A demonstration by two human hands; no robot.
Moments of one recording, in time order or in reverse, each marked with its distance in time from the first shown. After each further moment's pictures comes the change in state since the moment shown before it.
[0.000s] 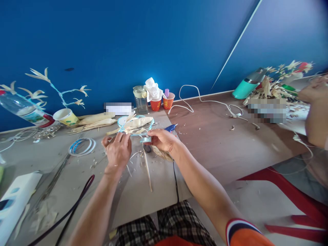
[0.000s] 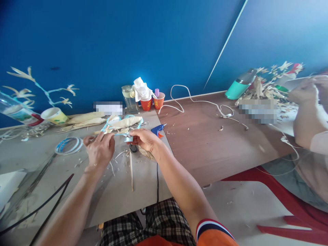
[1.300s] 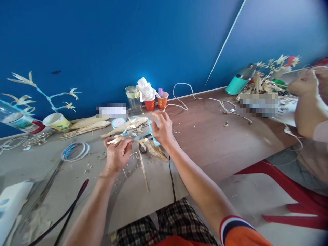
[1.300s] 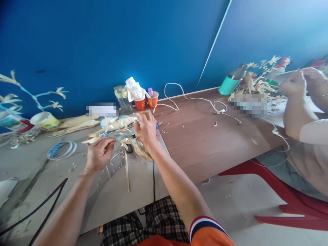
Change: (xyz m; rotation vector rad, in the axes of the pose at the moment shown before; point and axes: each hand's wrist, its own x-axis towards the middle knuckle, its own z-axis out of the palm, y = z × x) left_hand 0.004 0.010 -0.002 -0.361 -0.144 0.033; right_hand -0.002 -0.008 -0.019 -1.209 0.692 -0.884
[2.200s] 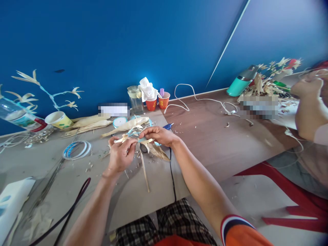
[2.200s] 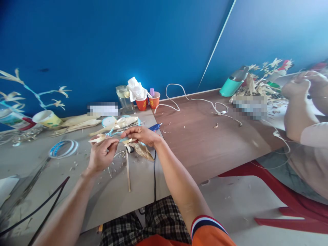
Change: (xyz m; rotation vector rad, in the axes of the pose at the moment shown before) left_hand 0.000 0.010 -0.005 -0.064 0.009 0.040; right_hand 0.006 0.006 -0.003 0.905 -0.924 0.317
